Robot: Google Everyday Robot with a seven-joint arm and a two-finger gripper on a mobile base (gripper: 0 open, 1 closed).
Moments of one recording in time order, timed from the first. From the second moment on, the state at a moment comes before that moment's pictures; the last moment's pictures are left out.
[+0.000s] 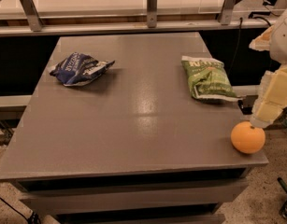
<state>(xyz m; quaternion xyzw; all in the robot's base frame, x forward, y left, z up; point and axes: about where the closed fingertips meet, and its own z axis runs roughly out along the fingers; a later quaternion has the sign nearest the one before) 0.438 -0.216 0.977 -0.60 0.78 -0.04 0.16</state>
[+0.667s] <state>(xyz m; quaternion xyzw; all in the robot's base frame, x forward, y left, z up) 0.438 -0.222 0.968 -0.60 0.78 -0.03 0.16</state>
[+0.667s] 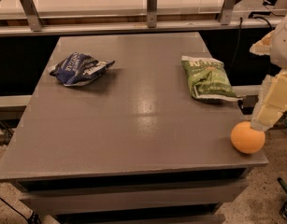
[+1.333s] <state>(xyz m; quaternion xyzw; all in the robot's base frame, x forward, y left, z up) 0.420 -0.238 0.916 -0.60 0.79 0.02 0.13</state>
